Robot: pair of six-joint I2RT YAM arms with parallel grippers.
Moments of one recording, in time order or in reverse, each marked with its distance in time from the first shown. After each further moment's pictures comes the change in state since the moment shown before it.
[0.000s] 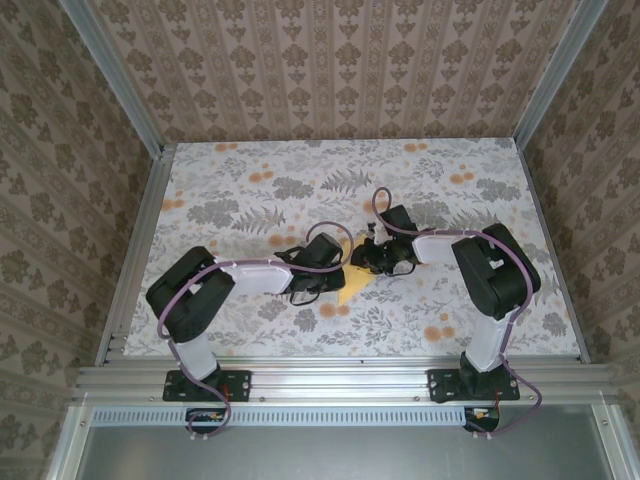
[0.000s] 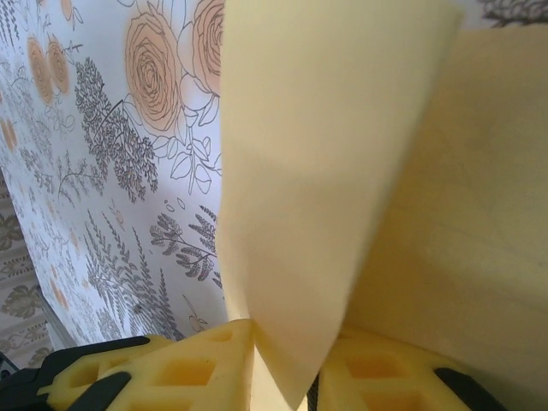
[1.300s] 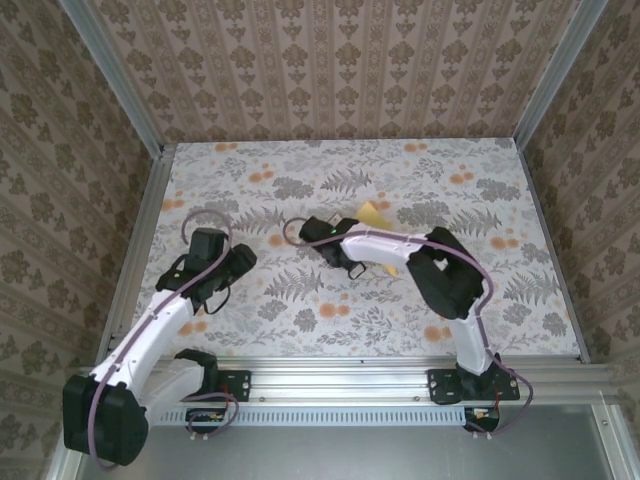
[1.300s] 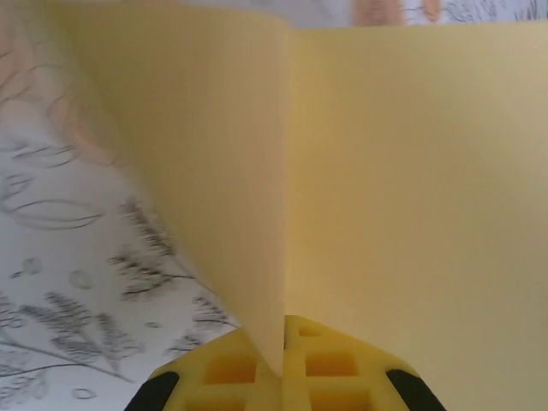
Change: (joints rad) left arm 0.607 -0.821 -0.275 -0.436 -0.046 0.046; right arm 0.433 0.242 0.572 -0.781 1.346 -0.527
